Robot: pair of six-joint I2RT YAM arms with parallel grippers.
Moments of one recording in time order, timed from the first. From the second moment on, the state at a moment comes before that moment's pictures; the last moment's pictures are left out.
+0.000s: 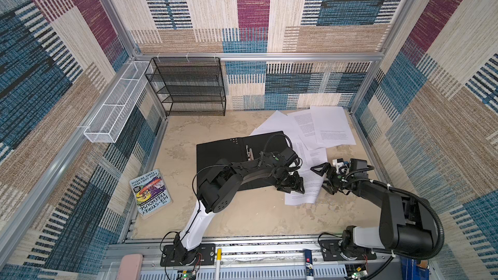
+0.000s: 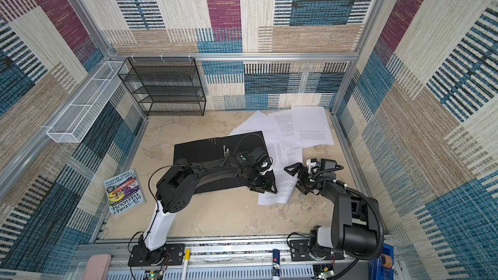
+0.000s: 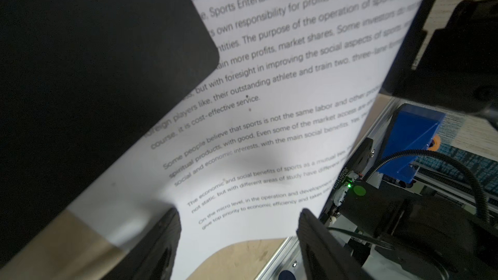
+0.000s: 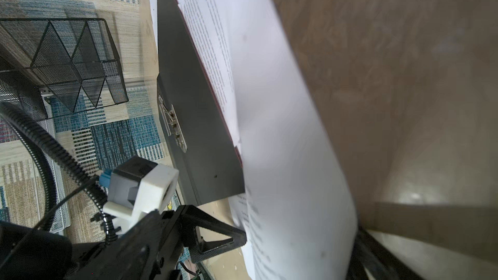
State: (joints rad) left arm -0.92 2.19 1.59 -0.60 0.53 -0.63; right arm -0.22 1.39 0.48 -0.06 -0.84 0.67
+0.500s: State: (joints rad) left arm -0.90 2.18 1.57 -0.60 0.53 -0.62; right arm -0.22 1.40 0.55 -0.04 -0.81 0.62
